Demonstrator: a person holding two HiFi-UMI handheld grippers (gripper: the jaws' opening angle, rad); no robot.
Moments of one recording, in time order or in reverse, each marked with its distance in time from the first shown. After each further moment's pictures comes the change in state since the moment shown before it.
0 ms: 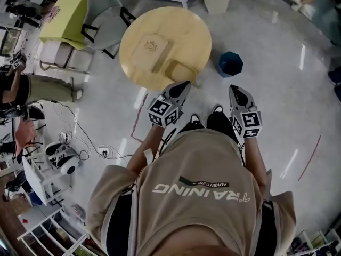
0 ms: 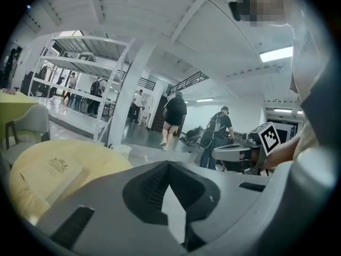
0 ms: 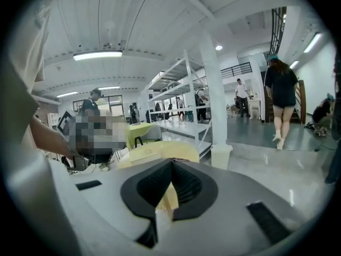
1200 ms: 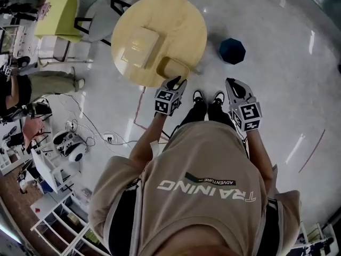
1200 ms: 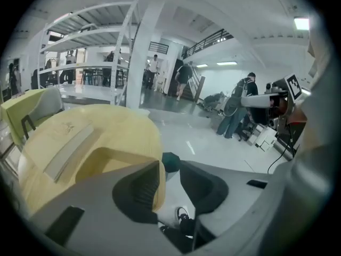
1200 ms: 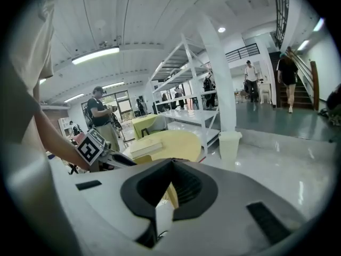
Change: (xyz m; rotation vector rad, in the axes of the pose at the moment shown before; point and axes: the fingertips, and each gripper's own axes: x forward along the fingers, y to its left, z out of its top) left arm 0.076 0.074 -0.130 -0.026 0.416 0.207; right arm 0.049 -0.060 -0.026 0.054 0.123 0.129
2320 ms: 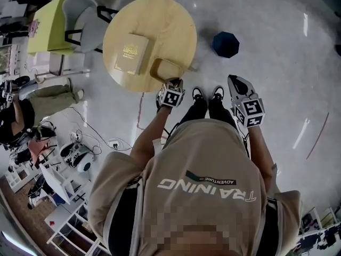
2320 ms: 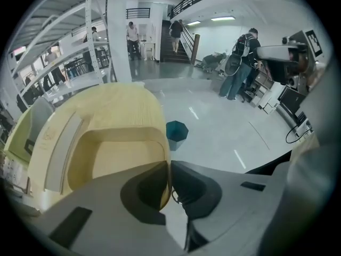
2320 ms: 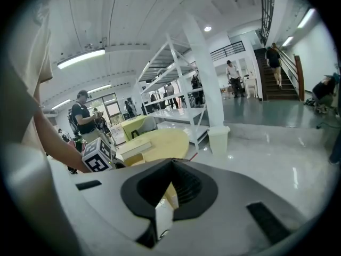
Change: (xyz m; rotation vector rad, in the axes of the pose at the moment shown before) left arm 0.058 0.008 -0.052 0.178 0.371 0.047; right arm -0.011 -0.038 -0.018 0.098 0.010 -0.095
